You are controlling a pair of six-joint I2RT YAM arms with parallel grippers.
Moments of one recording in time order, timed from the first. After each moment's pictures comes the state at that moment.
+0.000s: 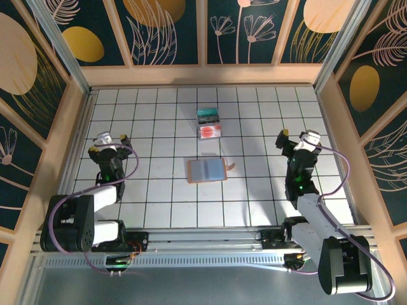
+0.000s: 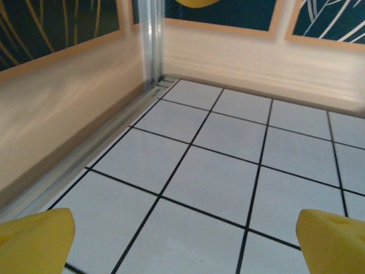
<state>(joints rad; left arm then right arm) -0.02 1.30 0.26 0.84 -0.36 -0.16 0.09 0.89 0.26 0.53 0.36 0.18</state>
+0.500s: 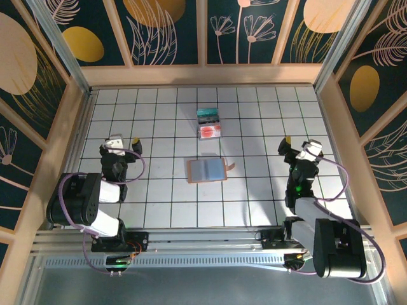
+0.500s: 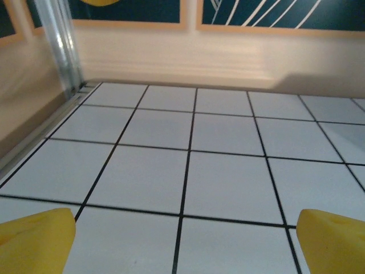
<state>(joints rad) -0.01 1.52 0.21 1.16 -0.08 -0.07 -0.01 1.05 0.10 0.90 0.26 0.18</state>
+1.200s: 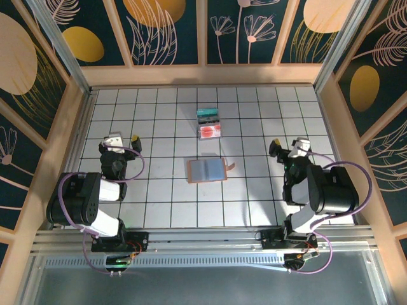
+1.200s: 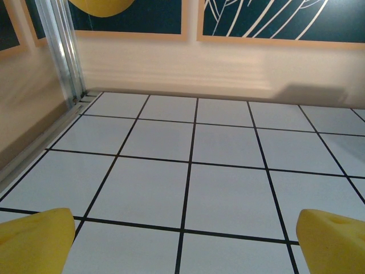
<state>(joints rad) -0.01 1.52 0.23 1.16 -0.09 -0.07 -0.05 1.56 0.15 1.30 -0.02 0.16</state>
